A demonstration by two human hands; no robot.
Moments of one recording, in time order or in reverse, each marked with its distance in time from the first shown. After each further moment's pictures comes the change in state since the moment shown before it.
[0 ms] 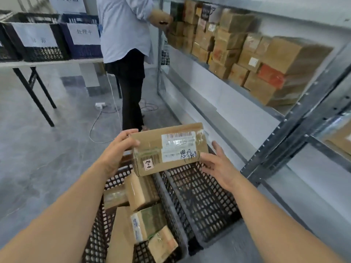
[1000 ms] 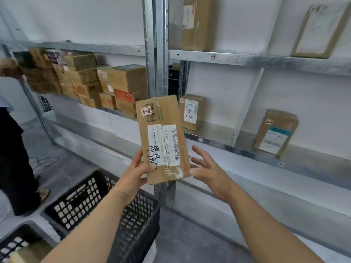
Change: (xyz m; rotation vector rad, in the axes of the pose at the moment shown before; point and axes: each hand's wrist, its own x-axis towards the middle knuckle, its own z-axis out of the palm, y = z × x) left_hand -0.103 0.032 0.389 -0.089 -0.738 0.069; right_hand -0.305 -0.019 -0.230 -0.064 0.448 -0.290
